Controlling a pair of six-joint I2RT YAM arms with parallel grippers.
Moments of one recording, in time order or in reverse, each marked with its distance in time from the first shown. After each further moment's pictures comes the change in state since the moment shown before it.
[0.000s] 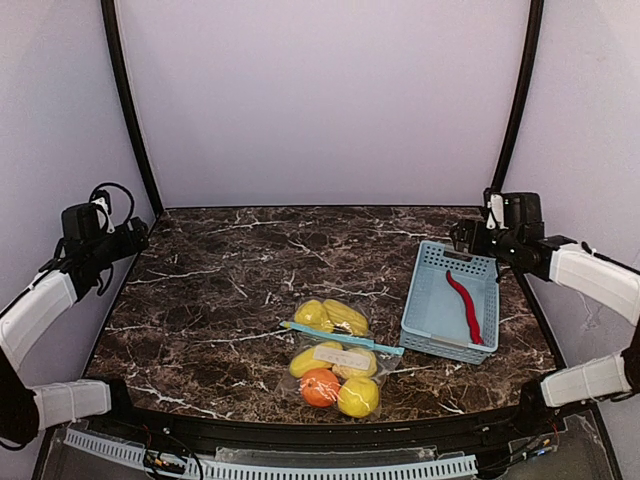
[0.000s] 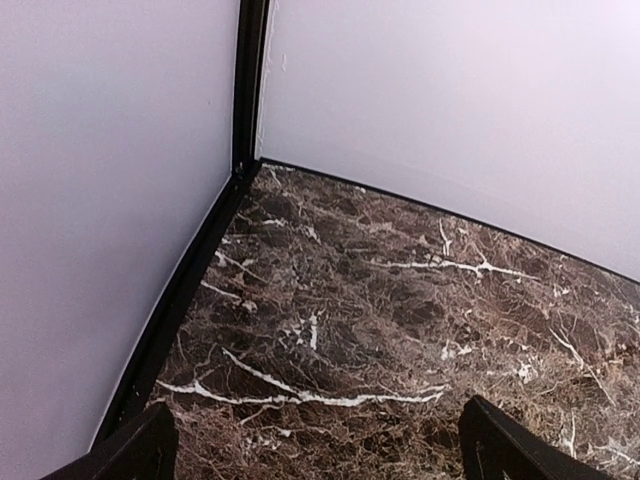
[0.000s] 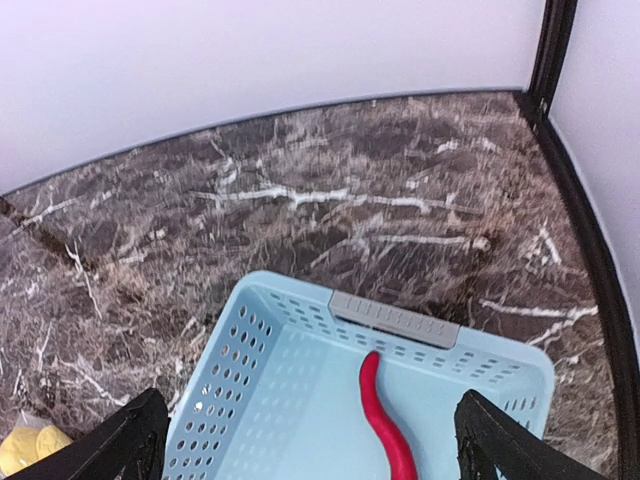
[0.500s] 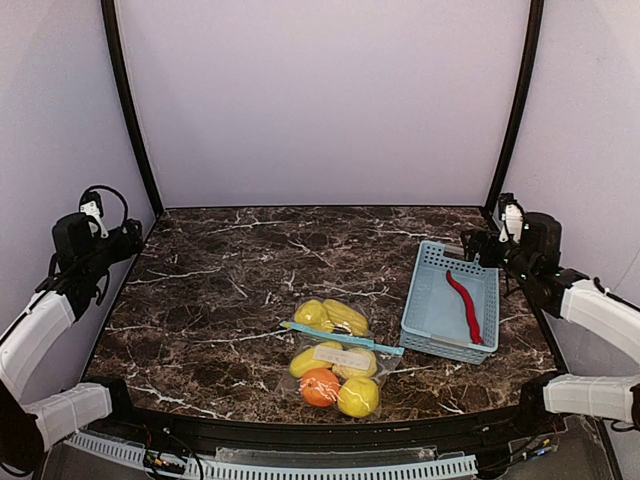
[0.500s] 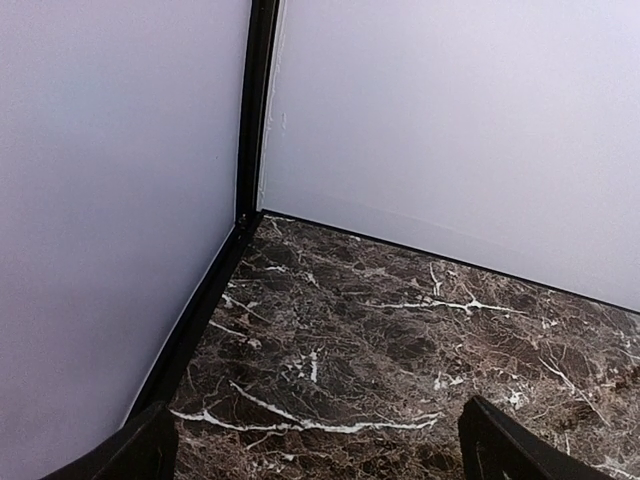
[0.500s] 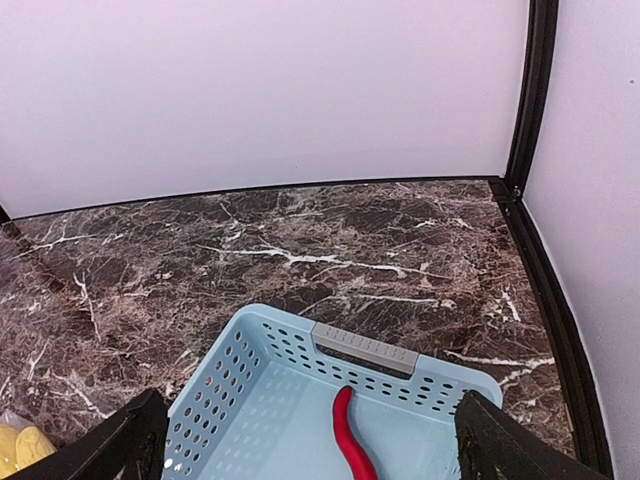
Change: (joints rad) left arm 0.000 -0.159 -0.116 0.120 -0.027 0.016; right arm -0.007 -0.280 -0.276 0.277 0.058 -0.111
